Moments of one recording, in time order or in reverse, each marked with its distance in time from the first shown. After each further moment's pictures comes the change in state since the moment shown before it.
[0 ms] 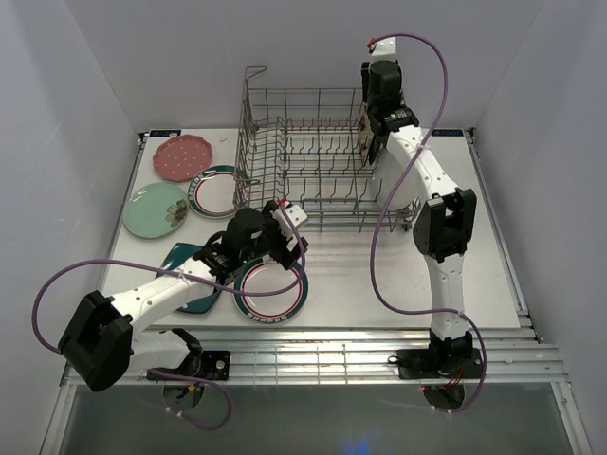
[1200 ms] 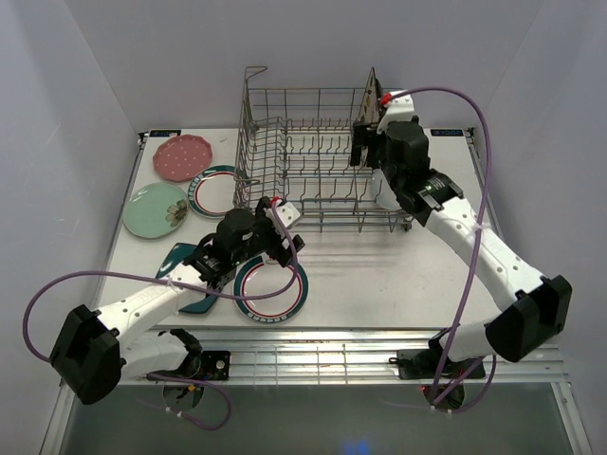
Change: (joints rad) left arm 0.010 -0.080 -0.003 -0.003 -0.001 0.008; right arm 0.205 -0.831 -0.864 -0.052 -0.082 0.199
